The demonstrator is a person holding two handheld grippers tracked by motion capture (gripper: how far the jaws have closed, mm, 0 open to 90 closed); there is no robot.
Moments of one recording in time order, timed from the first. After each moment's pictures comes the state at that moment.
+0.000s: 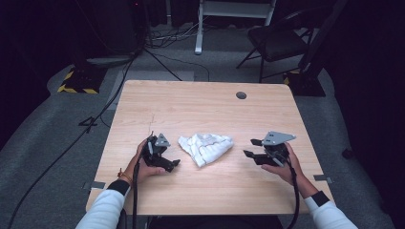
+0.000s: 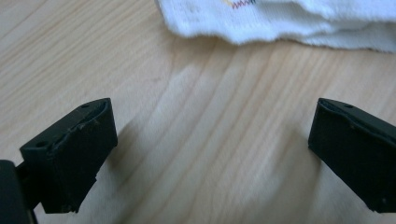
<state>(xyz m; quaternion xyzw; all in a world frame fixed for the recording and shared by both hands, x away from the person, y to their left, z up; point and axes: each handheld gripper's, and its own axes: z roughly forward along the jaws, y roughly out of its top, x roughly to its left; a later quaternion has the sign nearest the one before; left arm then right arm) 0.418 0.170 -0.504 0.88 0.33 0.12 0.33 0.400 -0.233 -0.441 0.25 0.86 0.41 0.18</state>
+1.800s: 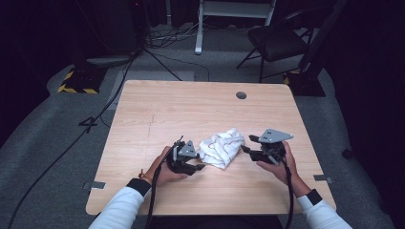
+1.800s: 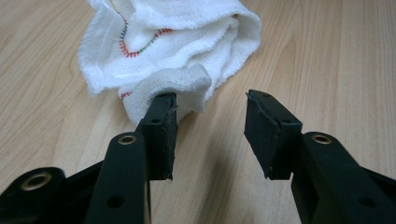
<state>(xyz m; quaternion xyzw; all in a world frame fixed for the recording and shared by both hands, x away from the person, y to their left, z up) 0.388 0.096 -0.477 0.90 0.18 0.08 0.39 0.392 -0.221 -0.434 0.26 0.84 0.42 0.21</state>
